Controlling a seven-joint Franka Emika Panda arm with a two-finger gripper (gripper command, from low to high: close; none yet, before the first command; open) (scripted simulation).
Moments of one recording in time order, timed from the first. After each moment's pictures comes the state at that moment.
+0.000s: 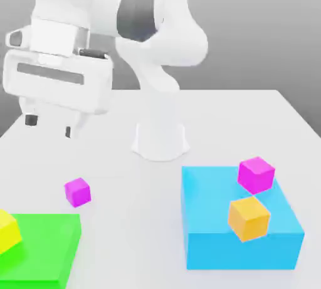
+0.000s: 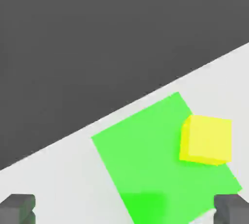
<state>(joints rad) -0.37 -0.30 -0.13 -2.76 -0.15 2.71 1.01</state>
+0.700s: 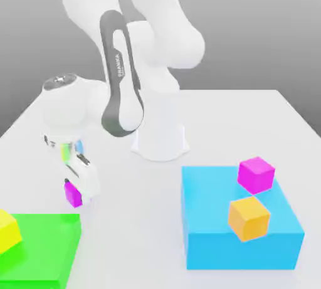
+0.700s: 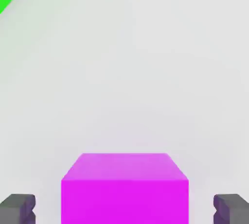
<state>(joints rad) -0.68 0.25 0.00 -2.92 0.14 3.16 0.86</state>
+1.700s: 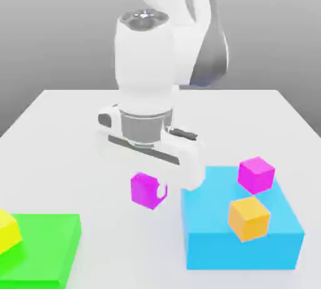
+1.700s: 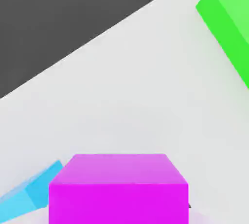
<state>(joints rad) -0.17 -0.12 0.29 -2.55 0.06 2.45 1.35</state>
